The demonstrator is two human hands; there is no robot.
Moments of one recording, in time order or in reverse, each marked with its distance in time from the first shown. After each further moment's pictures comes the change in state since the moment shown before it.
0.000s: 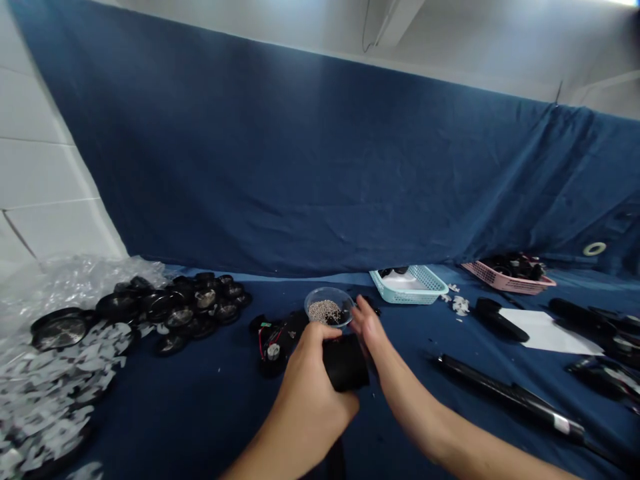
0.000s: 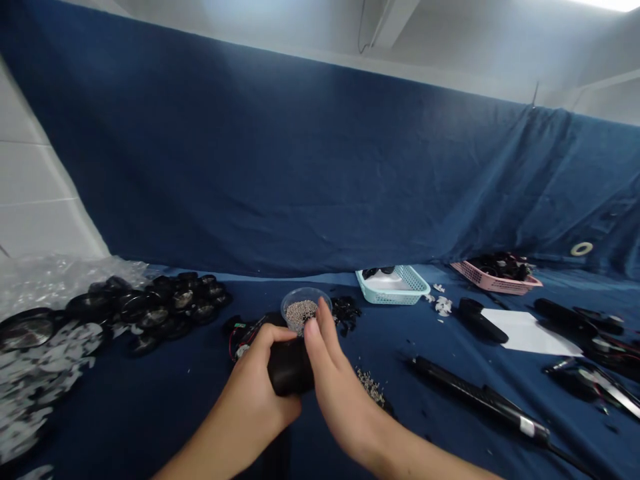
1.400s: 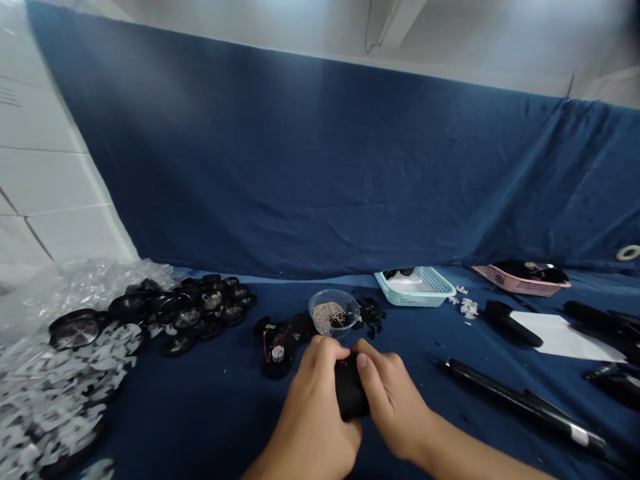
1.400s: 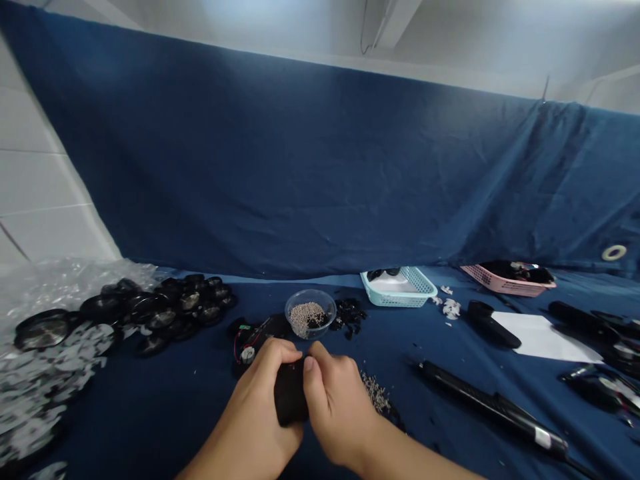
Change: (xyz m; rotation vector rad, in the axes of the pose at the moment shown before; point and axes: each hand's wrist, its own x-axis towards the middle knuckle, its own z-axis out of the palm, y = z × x) left_hand -0.011 -0.010 0.014 0.189 0.071 0.133; right_hand 0.002 0.020 0.010 -0.215 0.074 -0.128
